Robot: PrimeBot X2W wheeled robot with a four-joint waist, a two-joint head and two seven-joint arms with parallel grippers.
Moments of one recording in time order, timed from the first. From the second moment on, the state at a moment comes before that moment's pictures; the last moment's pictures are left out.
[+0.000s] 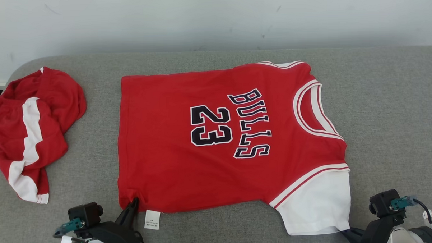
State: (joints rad) left arm -0.36 0.22 -0.62 0.70 -0.82 -0.04 -0.17; right arm -0.18 -0.64 0.74 0.22 0.98 -0.11 0.26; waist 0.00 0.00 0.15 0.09
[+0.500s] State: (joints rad) left arm -0.37 0.24 -0.65 0.71 -0.76 -0.01 -0.17; right arm -0.17 -0.64 0.69 0.23 0.98 -0.11 0.19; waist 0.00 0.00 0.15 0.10
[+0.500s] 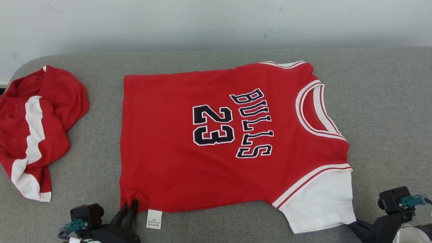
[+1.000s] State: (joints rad) left arm -0.37 0.30 -0.68 0.58 -0.68 0.08 -0.16; right arm -0.17 -0.63 0.69 0.25 0.99 -0.11 0.17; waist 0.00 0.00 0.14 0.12
